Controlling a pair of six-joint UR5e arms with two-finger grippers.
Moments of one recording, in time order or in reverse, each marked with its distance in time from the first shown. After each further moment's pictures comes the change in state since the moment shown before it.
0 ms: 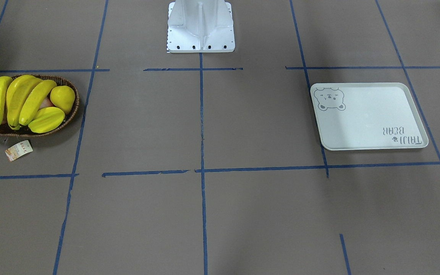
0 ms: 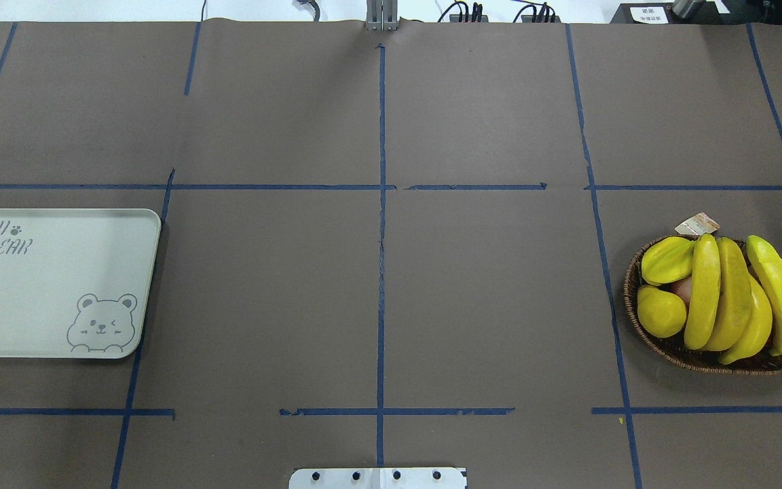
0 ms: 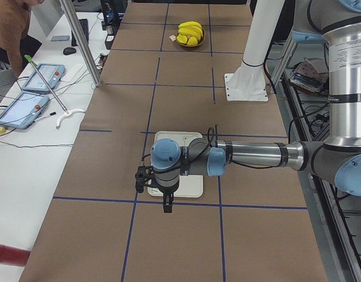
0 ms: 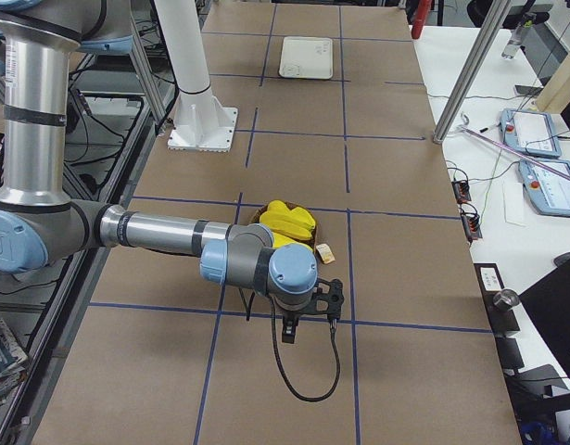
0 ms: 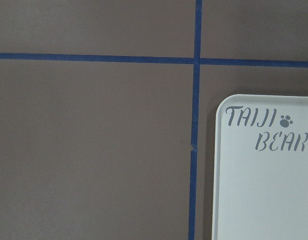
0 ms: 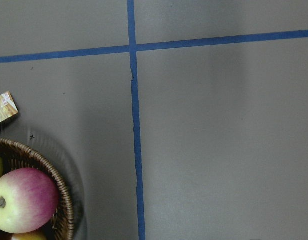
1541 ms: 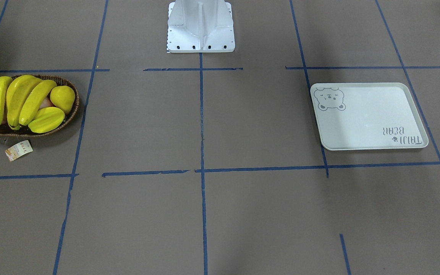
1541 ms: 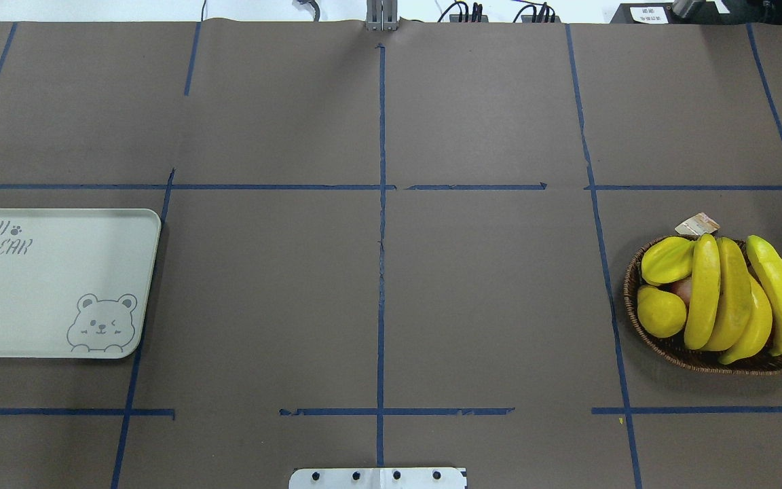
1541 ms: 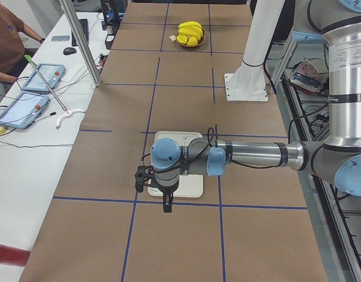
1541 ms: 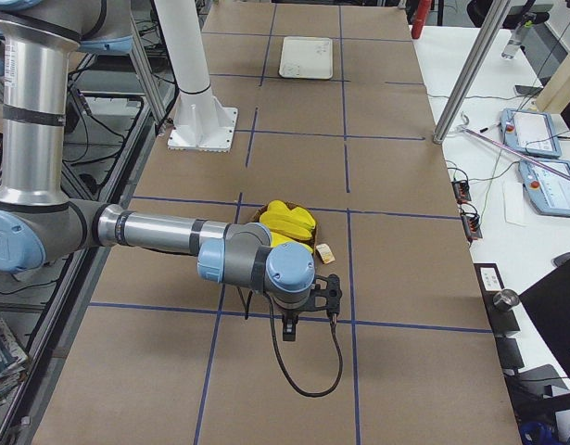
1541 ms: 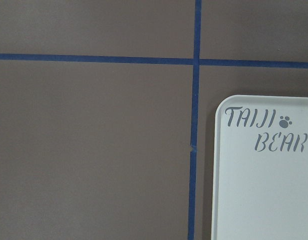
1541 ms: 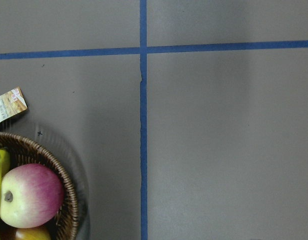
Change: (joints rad) left arm 0.000 -0.001 -0.002 0.000 0.000 -0.003; right arm 0.000 0.003 0.021 -0.001 0.005 -0.021
